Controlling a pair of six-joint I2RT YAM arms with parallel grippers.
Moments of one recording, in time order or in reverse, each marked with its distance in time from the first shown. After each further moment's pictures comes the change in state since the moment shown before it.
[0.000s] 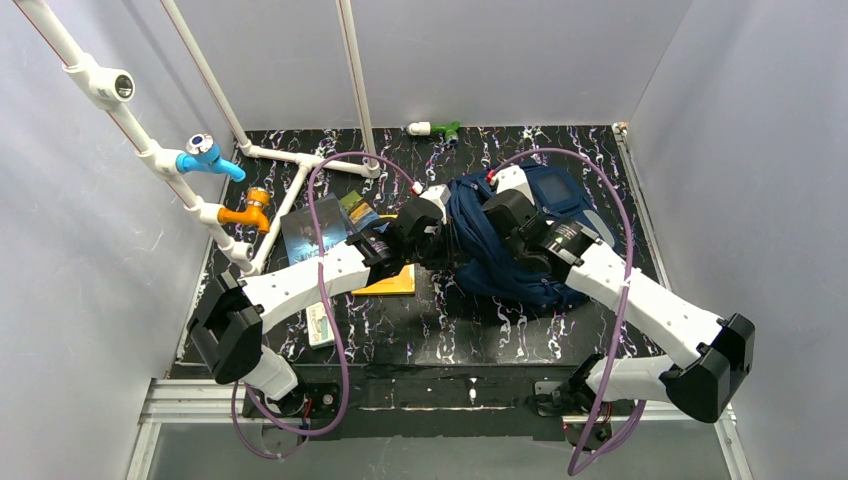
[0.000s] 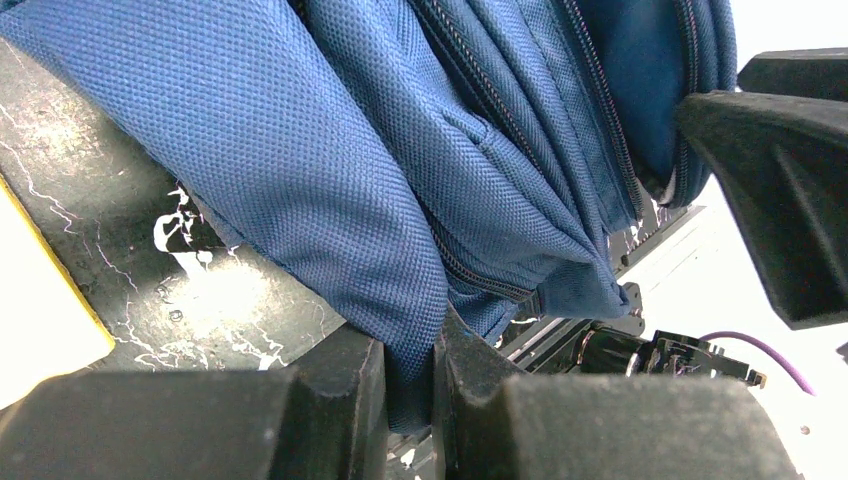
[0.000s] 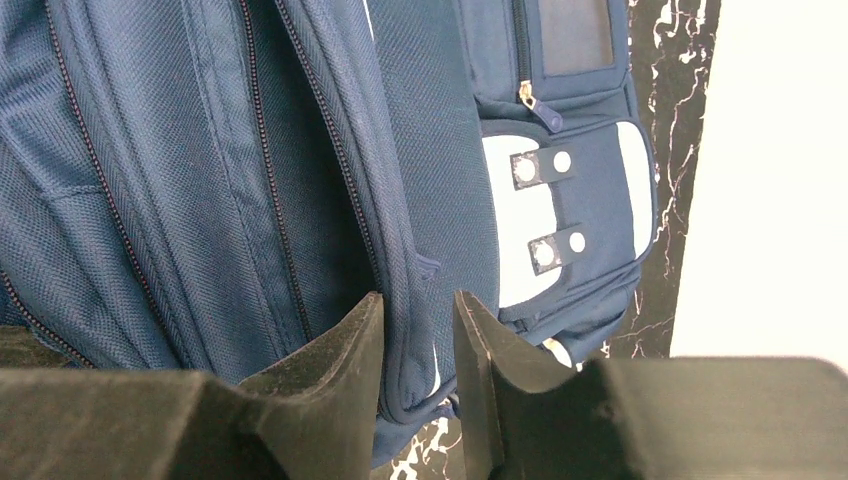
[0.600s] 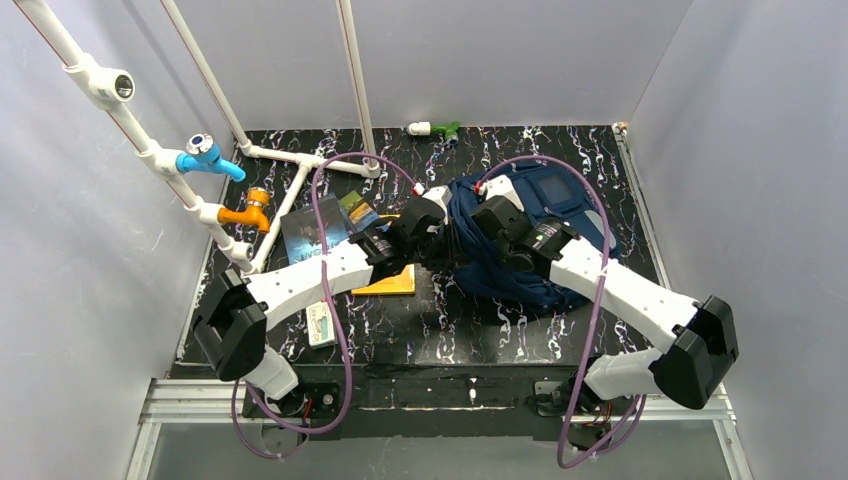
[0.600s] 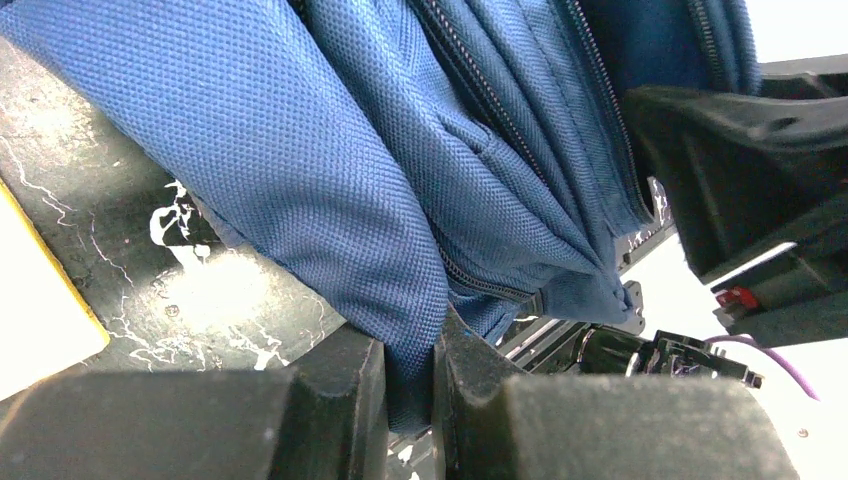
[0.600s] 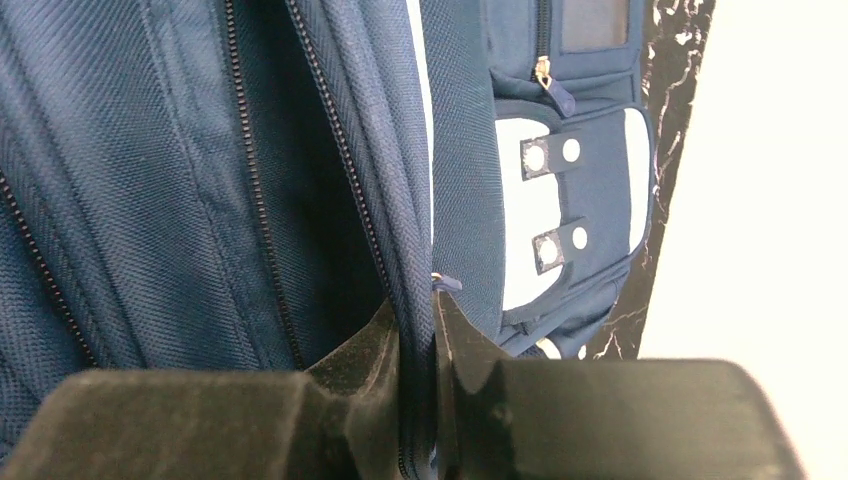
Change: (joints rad) left arm 0.000 0.016 0.010 -0.016 0.005 -0.013; right arm -0.001 0.087 -0.061 0.035 0.007 -0.048
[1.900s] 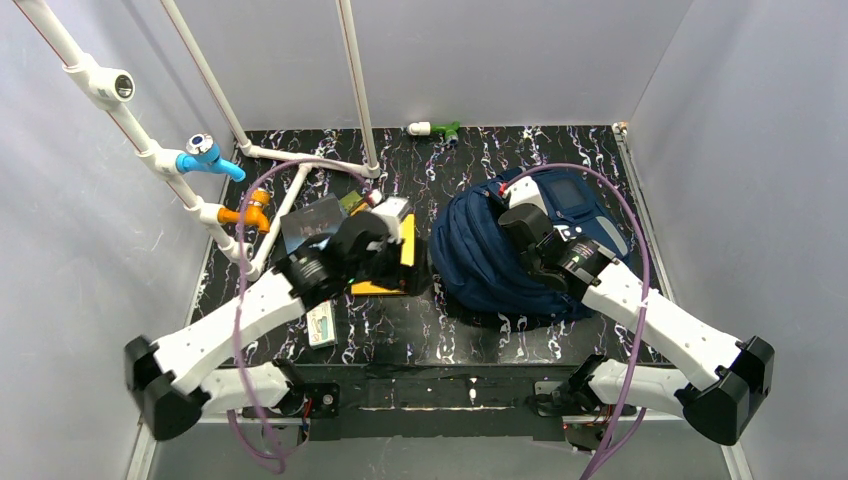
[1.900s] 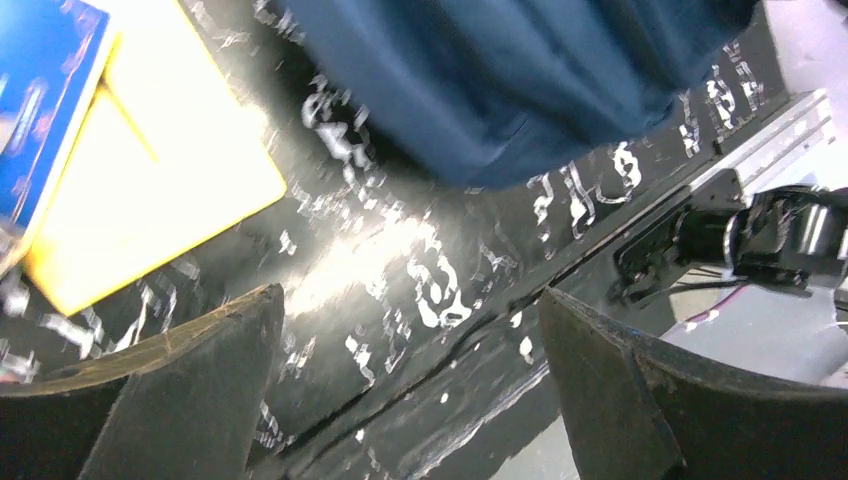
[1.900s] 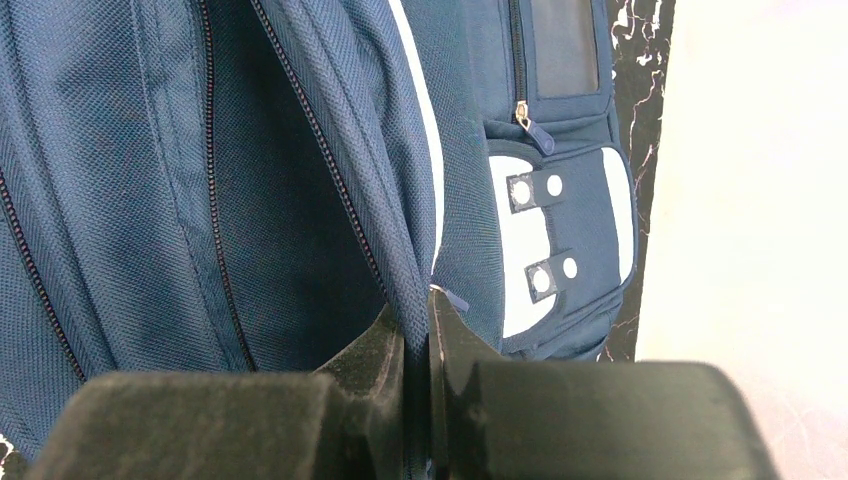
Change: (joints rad) left arm 0.040 -0.341 -0.057 -0.318 -0.010 0.253; right arm -0.008 -0.223 -0.101 0.060 0.026 -0.044
